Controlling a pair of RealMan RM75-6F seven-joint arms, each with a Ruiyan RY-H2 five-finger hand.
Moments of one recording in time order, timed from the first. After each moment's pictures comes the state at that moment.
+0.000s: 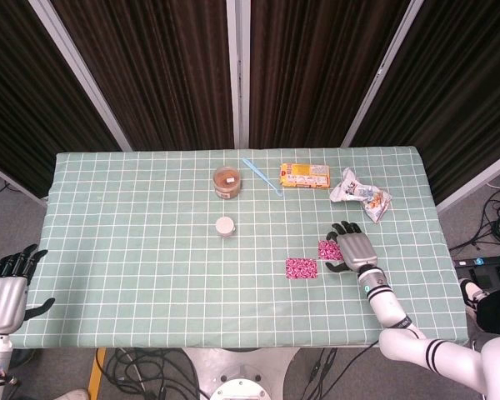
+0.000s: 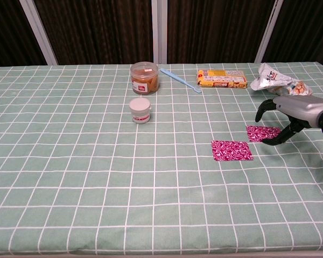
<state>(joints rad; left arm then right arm) -0.05 -1.23 -0.04 -1.52 1.46 1.50 0.13 0.65 -1.61 0.10 -1.20 -0.96 0.82 -0.32</state>
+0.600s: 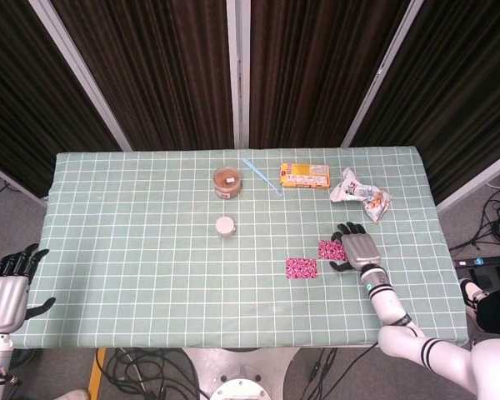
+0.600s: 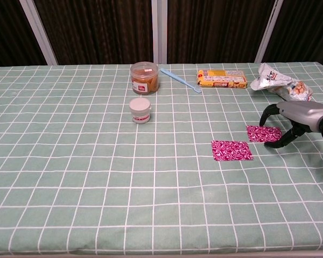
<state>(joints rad) -0.06 -1.22 -0.04 -1.53 1.45 1.49 0.14 0.64 -1.67 0.11 -1.08 -0.99 0.78 -0.26</state>
